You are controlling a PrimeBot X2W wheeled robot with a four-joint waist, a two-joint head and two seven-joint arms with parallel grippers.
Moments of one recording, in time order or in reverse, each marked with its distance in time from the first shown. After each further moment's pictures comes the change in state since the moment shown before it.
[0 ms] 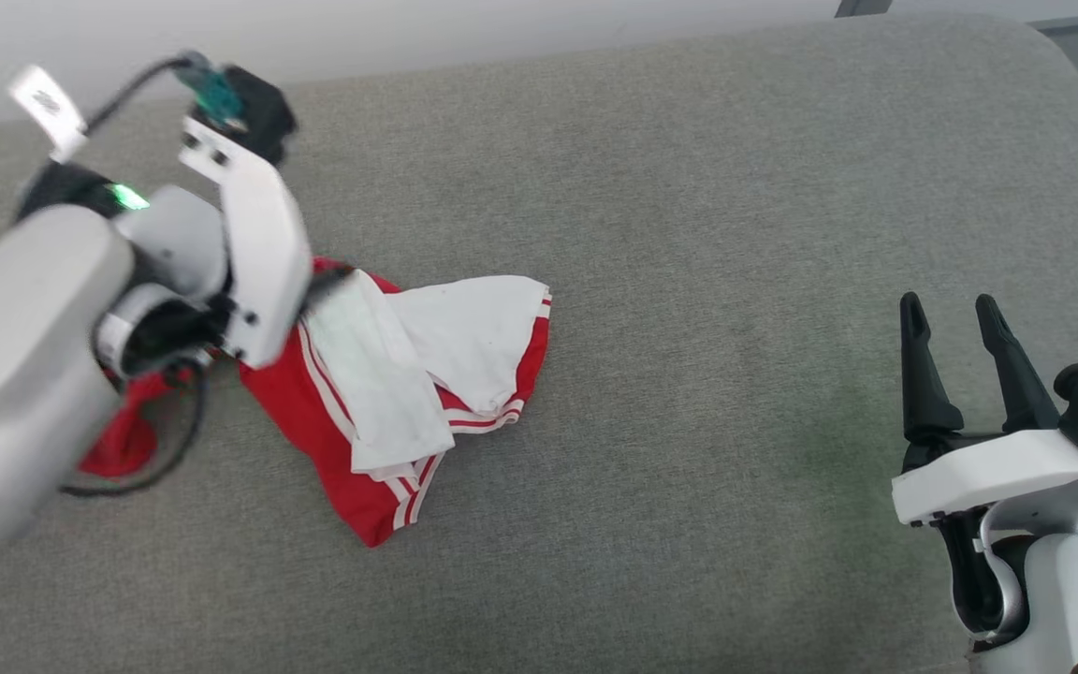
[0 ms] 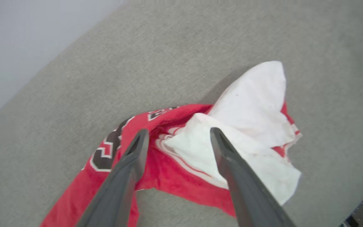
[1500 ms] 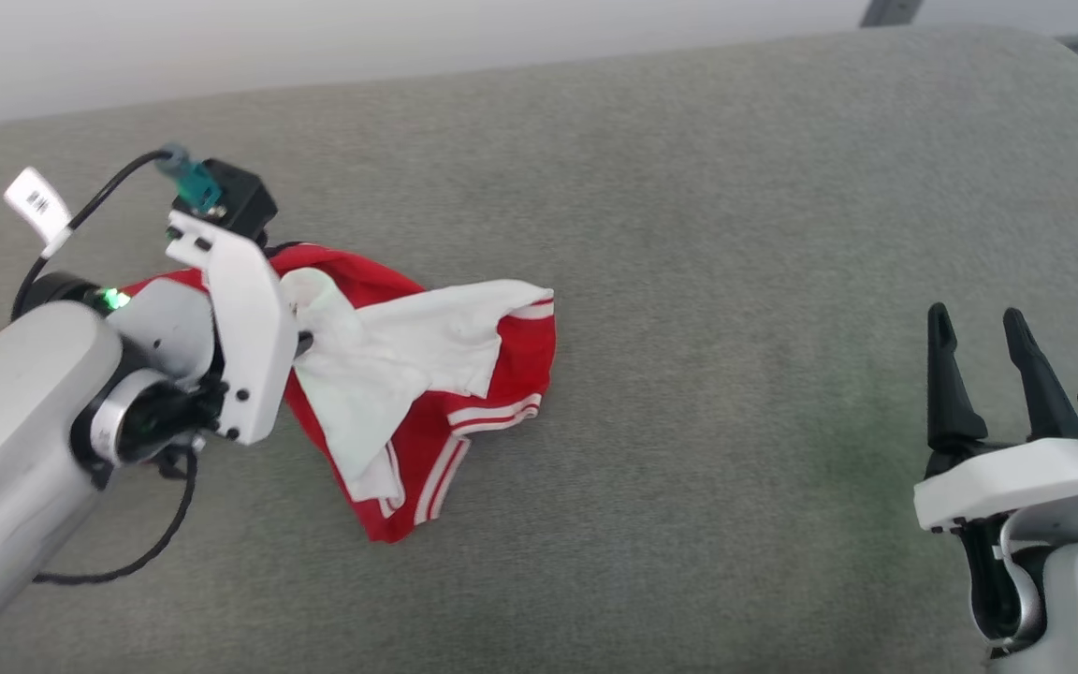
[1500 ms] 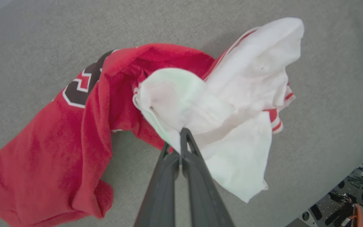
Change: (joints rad) left arm 0.142 0.084 0.017 -0.179 -0.078 0.175 0.035; right arm 0.002 0.000 -0.047 0.030 -0.012 0.000 -0.016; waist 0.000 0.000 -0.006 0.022
